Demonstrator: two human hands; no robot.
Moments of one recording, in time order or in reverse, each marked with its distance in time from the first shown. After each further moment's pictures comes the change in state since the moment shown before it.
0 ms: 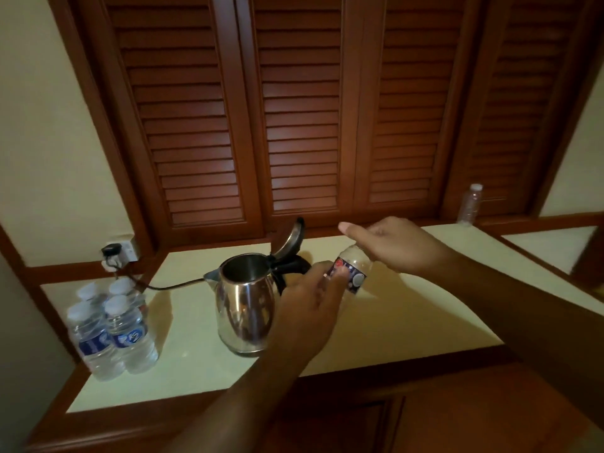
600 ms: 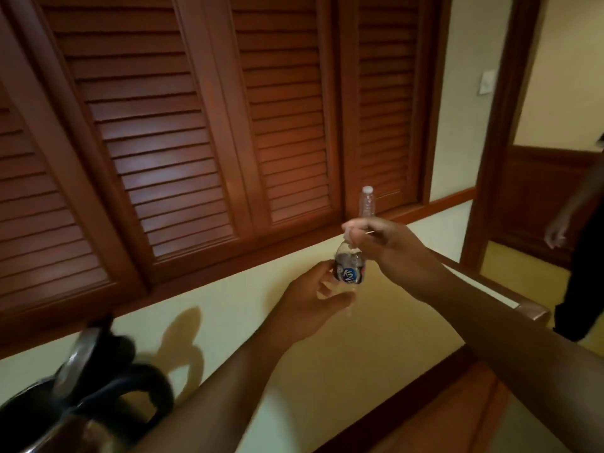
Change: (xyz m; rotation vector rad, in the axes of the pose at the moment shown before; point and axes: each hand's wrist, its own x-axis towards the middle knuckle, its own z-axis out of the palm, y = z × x) left_hand 0.159 0.020 0.206 -0.103 -0.602 0.052; right_hand 0.012 0.198 -0.099 0.421 0.382 0.021
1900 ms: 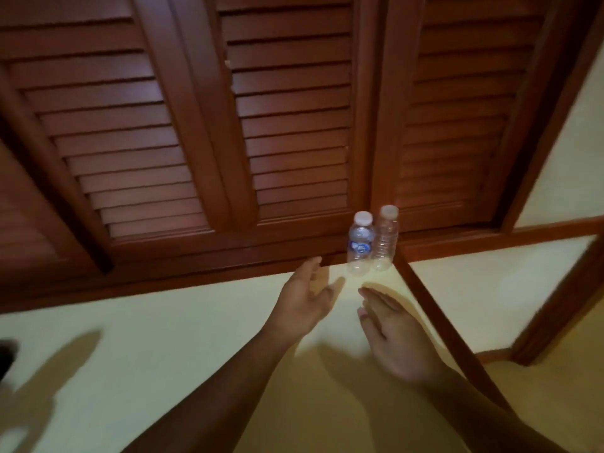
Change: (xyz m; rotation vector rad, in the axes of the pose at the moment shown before) left_hand 0.282 -0.100 0.098 0.041 0.354 -0.365; right_hand 0.165 0.310 -0.065 -0.511 -0.276 -0.045
